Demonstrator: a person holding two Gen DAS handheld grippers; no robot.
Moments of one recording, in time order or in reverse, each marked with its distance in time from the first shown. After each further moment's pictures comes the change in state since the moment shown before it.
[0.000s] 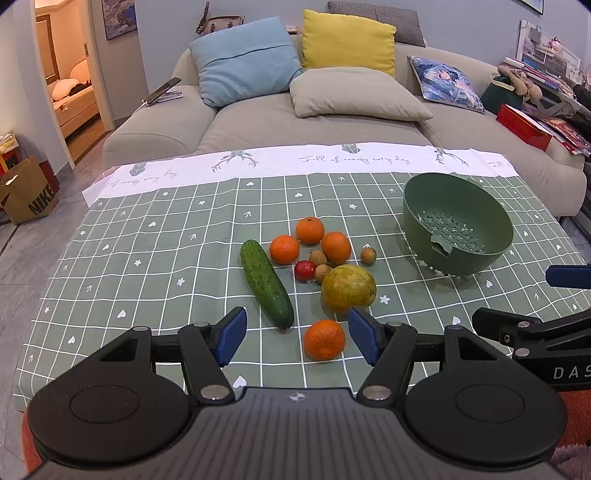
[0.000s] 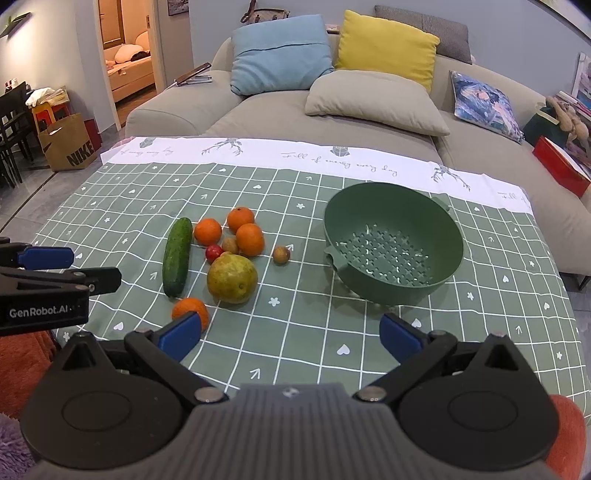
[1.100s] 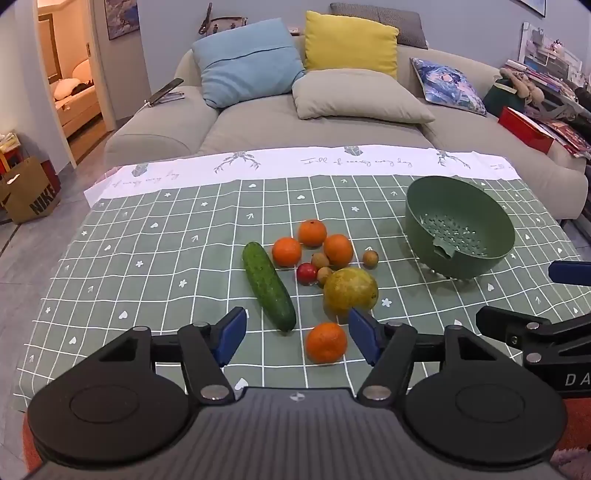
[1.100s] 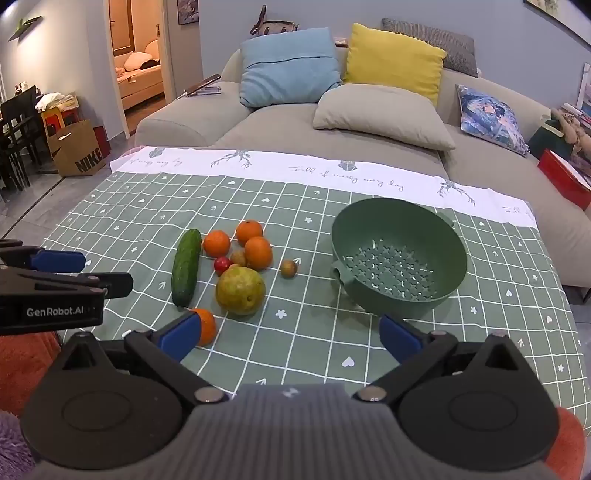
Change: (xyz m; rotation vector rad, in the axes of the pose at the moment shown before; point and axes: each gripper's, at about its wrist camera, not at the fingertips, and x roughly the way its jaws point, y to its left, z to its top) left arm -0.001 -0.001 0.002 0.012 -0.013 0.019; right arm -0.003 0.003 -0.001 -0.017 -0.044 0.030
